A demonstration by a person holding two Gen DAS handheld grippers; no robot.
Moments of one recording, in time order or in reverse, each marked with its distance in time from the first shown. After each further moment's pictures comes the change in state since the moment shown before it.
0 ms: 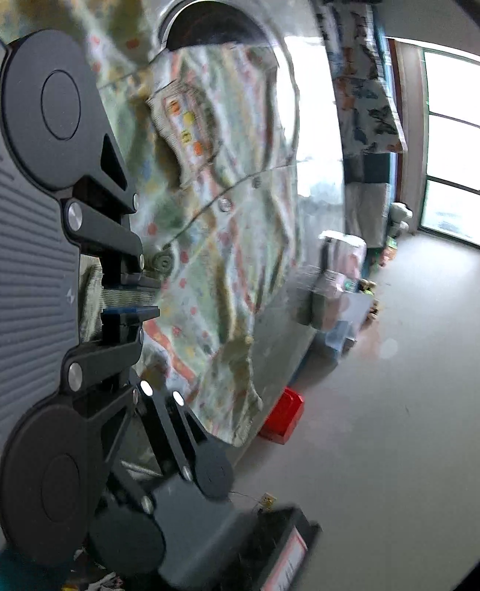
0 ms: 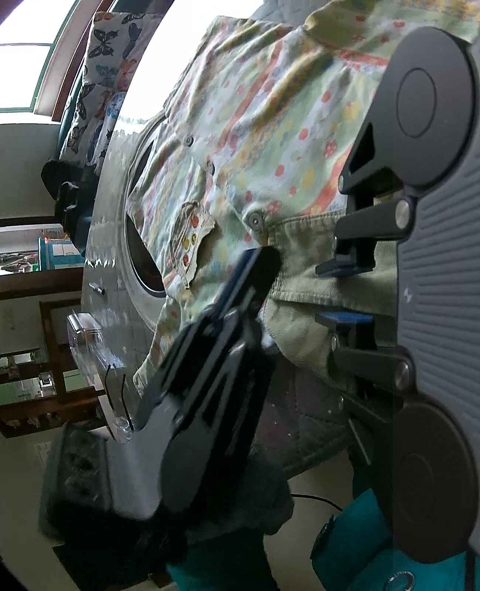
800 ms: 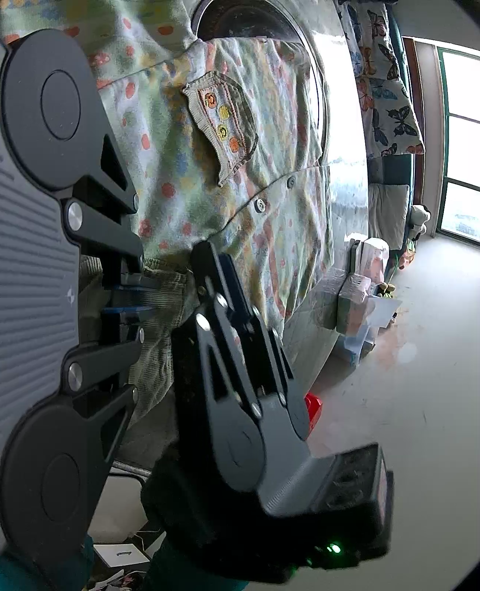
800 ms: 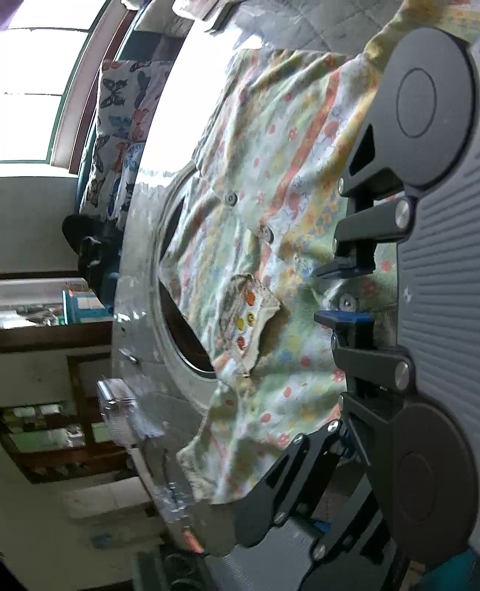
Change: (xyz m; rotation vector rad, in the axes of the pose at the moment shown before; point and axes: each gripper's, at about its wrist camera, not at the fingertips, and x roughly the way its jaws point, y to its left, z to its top) left arm 0.004 0.001 -0.017 -0.003 0.042 -0.002; right arm 0.033 -0.037 0.034 0.081 -0.106 -0.157
